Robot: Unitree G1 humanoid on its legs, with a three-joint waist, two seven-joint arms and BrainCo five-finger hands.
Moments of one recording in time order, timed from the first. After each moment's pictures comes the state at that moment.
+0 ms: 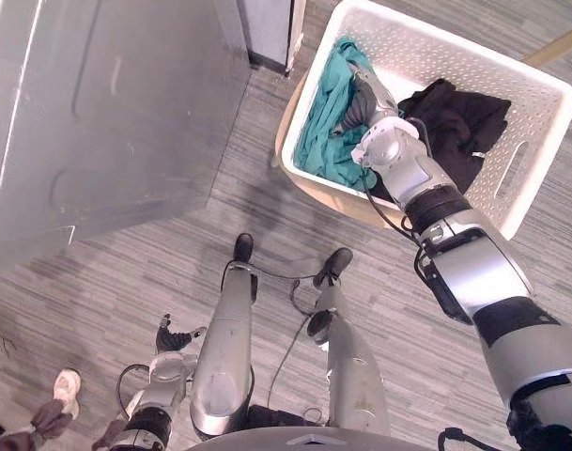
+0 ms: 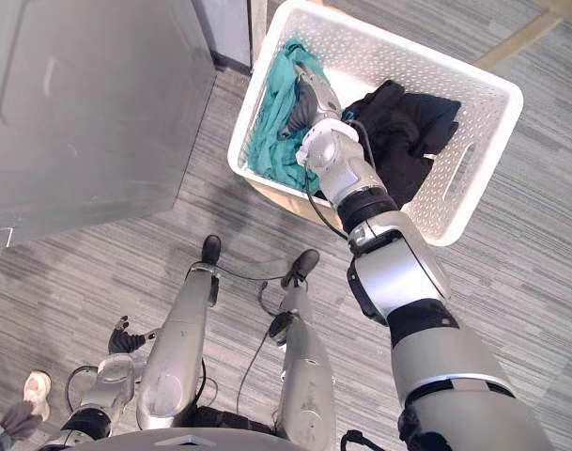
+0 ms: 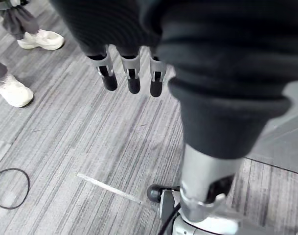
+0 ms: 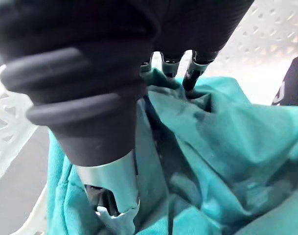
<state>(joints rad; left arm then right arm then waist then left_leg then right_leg) -0.07 0.09 -0.02 0.85 -0.09 -0.02 0.37 -1.23 -0.44 0.47 0.93 -0.32 0.01 -0.20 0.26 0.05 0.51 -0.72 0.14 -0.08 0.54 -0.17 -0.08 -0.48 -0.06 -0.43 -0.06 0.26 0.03</state>
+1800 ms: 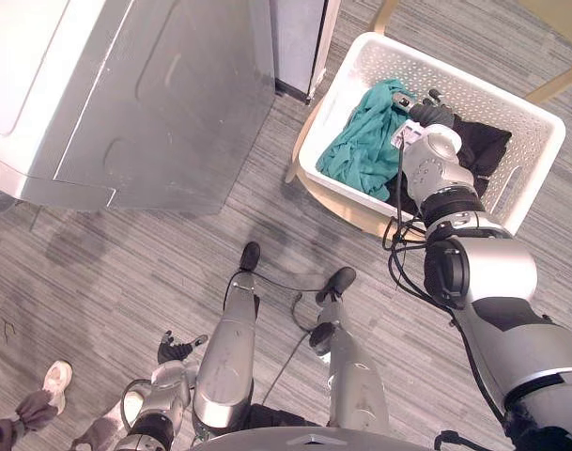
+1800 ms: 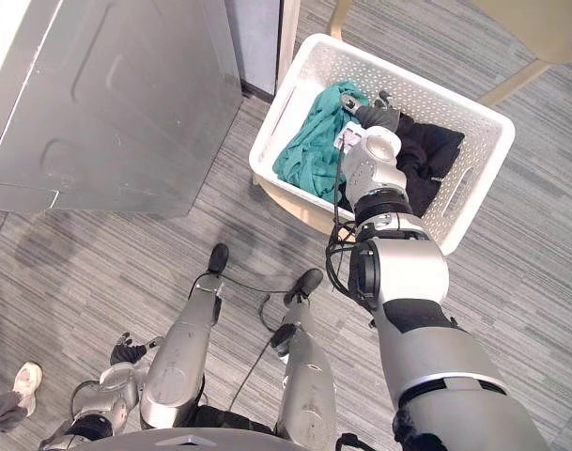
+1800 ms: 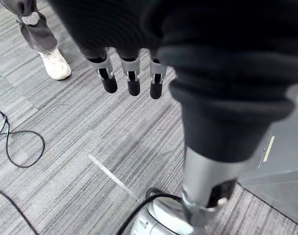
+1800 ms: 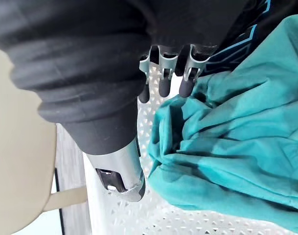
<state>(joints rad) -0.04 0.08 -0.04 0.87 -0.29 0.00 0.34 -1.24 -0.37 -0.20 1.15 0.48 0.00 -0.34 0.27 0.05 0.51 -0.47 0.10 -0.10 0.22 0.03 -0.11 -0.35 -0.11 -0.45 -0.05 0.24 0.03</state>
